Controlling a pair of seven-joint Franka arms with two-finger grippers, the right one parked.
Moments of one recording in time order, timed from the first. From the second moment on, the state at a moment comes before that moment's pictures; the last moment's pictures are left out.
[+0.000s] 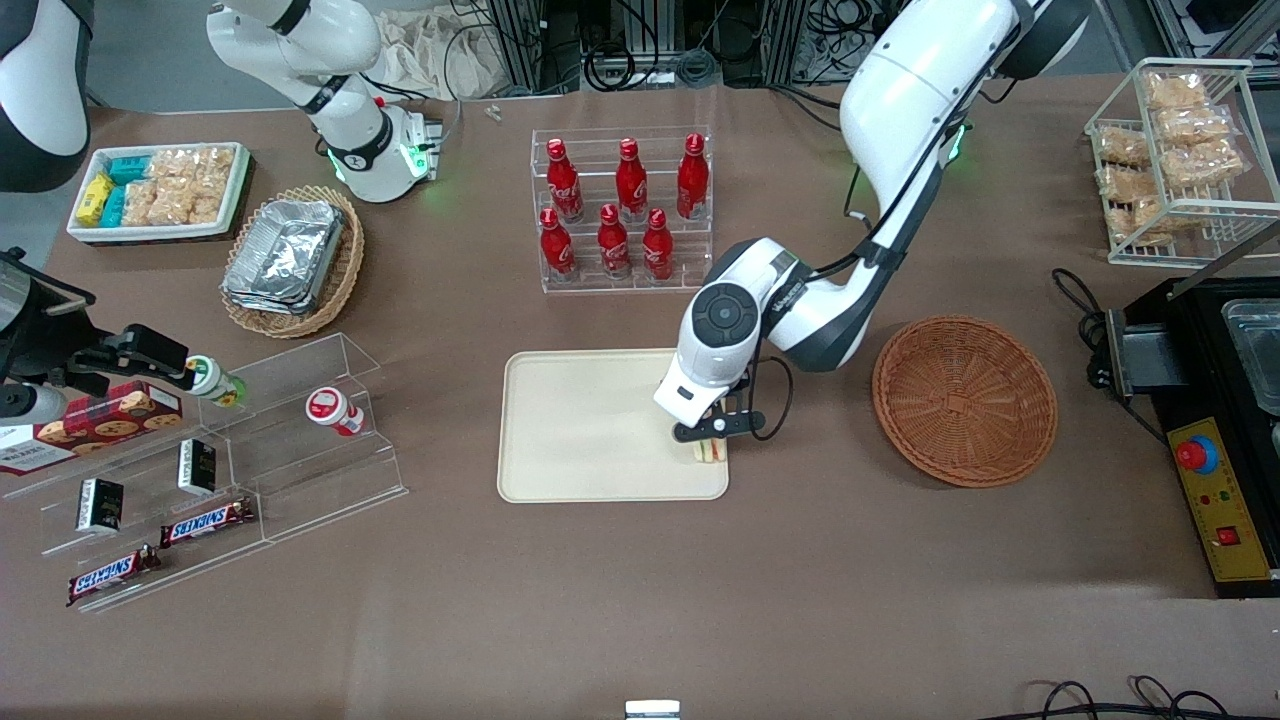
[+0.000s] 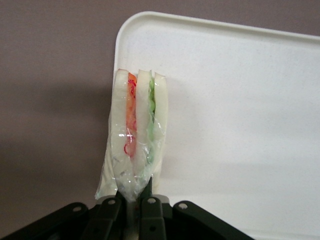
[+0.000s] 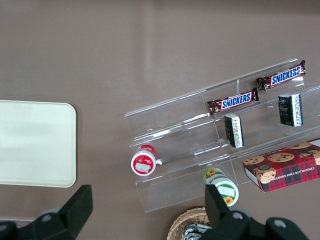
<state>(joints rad) -0.48 0.67 -0.23 -1.58 0.10 2.20 -0.85</state>
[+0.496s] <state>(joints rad) -0.48 0.66 -0.23 -1.54 0.09 2.19 -0.83</state>
